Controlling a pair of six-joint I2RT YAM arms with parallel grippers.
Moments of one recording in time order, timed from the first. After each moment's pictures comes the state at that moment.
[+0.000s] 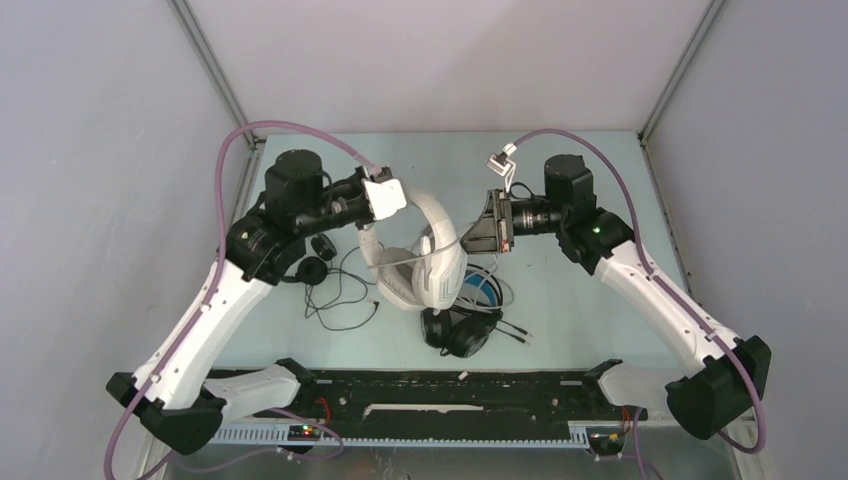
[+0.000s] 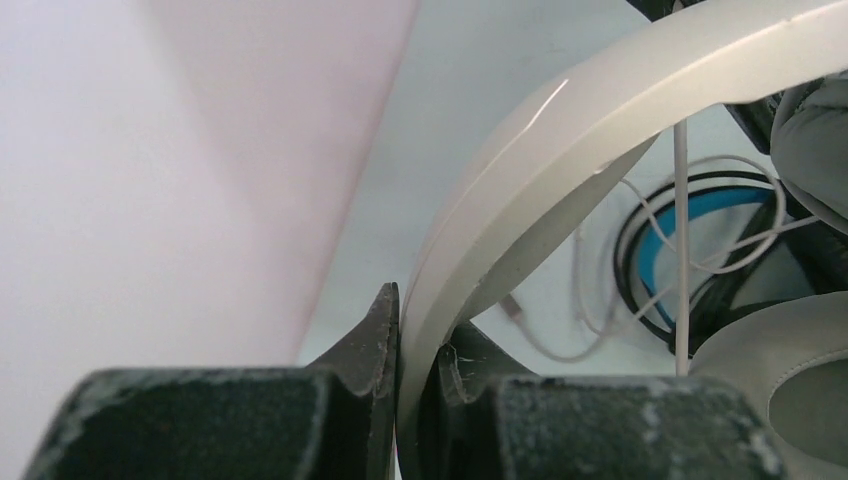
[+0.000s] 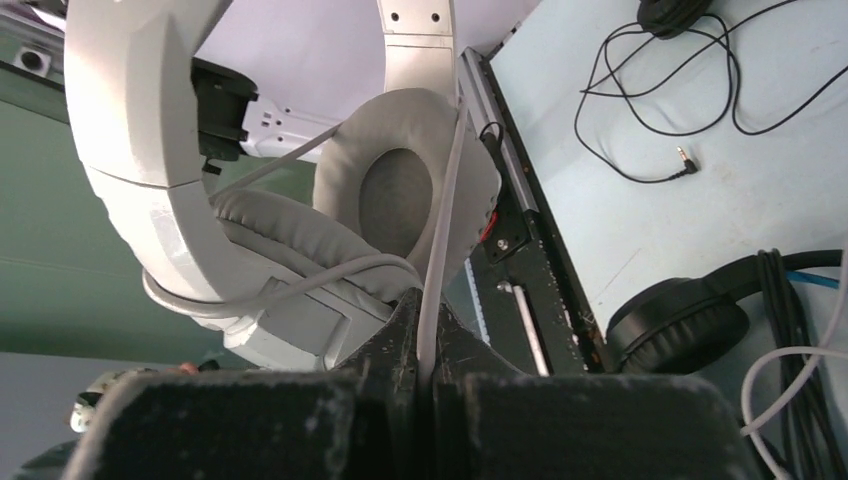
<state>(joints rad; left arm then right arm) -0.57 1.12 1.41 -0.59 0.41 0.74 0.51 1.23 1.15 -0.25 -1.04 0.63</state>
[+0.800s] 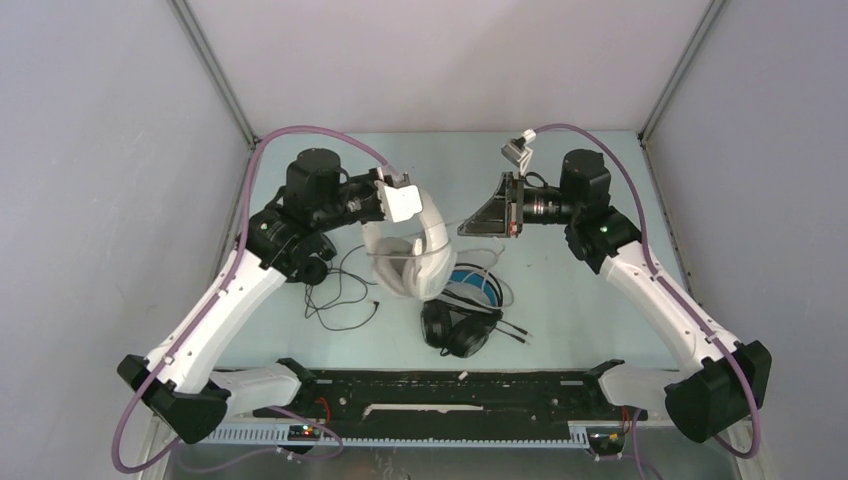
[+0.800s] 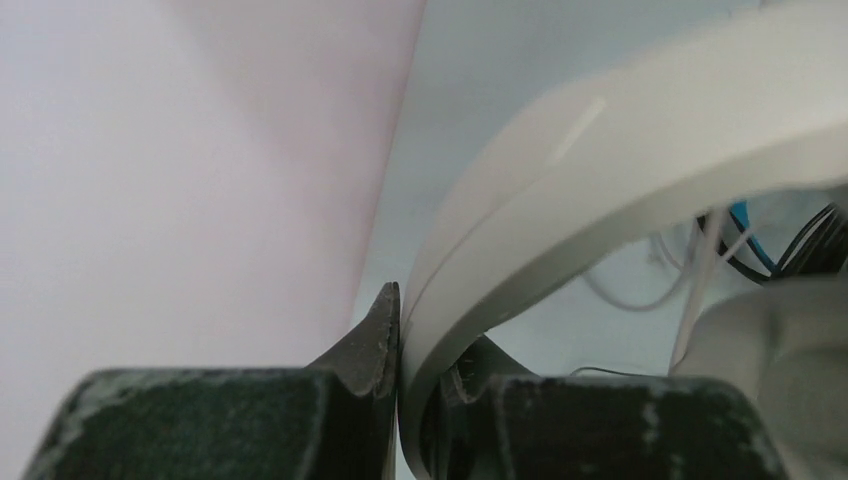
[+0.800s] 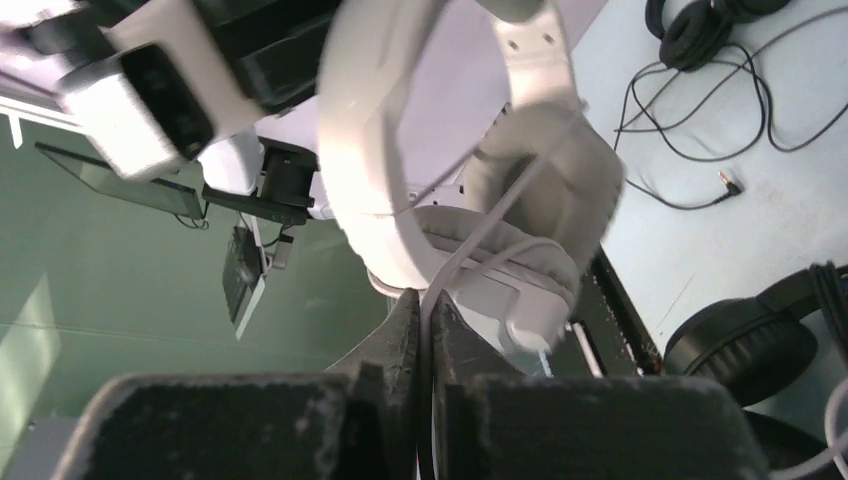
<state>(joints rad) -0.59 1.16 1.37 -0.53 0.33 0.91 0.45 1.22 1.12 -0.10 -1.04 0.94</state>
